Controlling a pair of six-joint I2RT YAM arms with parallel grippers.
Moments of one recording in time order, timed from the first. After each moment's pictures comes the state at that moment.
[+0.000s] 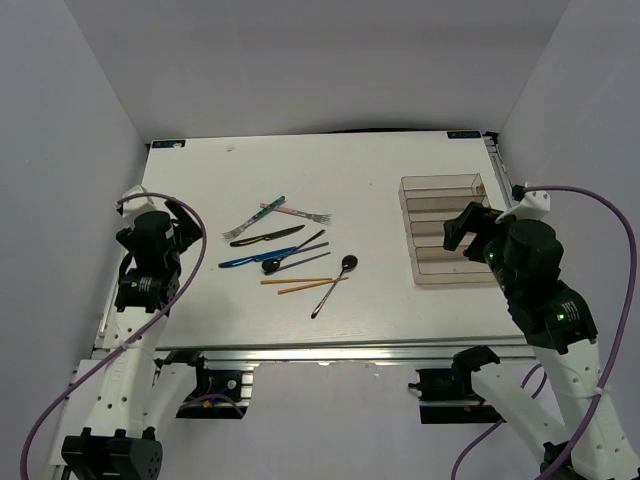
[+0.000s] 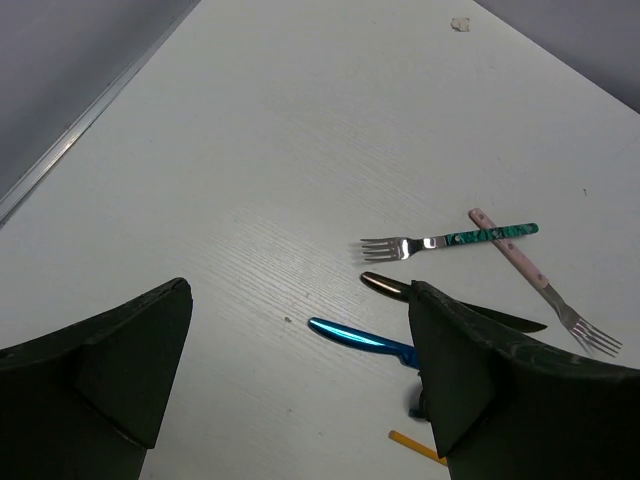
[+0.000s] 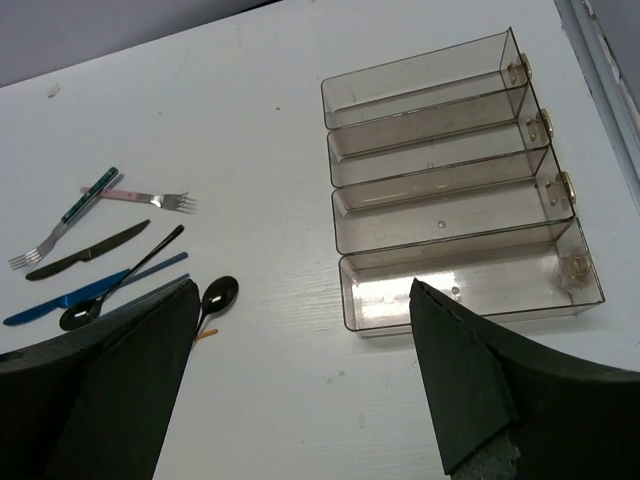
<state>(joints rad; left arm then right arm) -0.05 0.80 0.83 -0.48 -0.41 -0.45 0.36 0.65 1.07 -0.74 0.24 0.36</state>
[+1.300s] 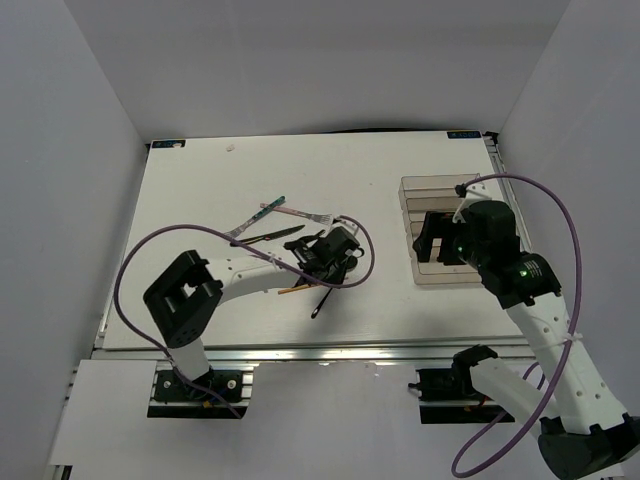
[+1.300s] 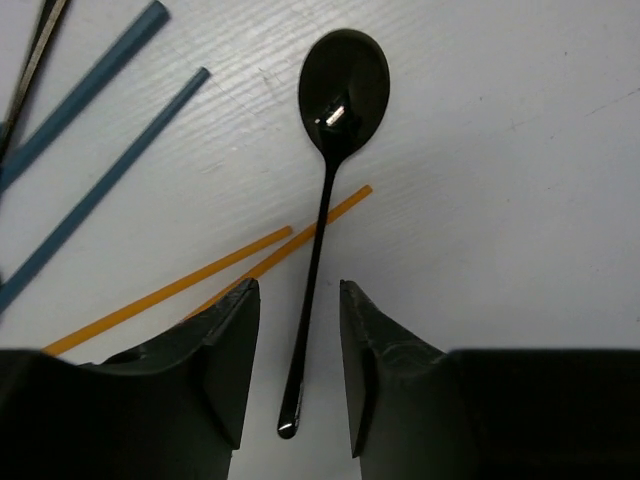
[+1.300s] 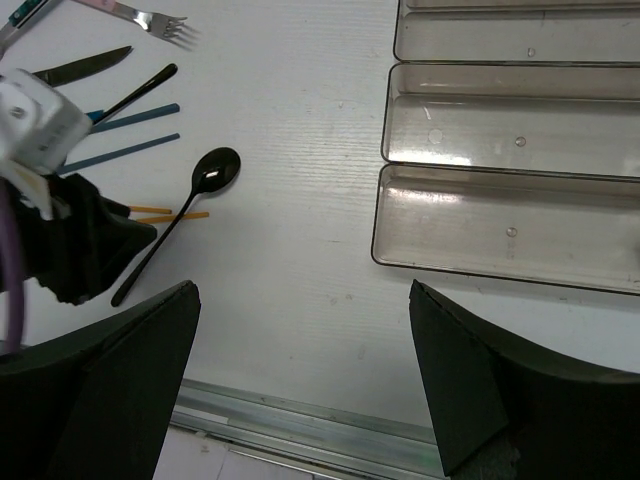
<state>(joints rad) -0.95 1.72 1.14 -0.39 -0.29 -0.45 0.36 0.85 1.02 -0.79 0.00 0.26</state>
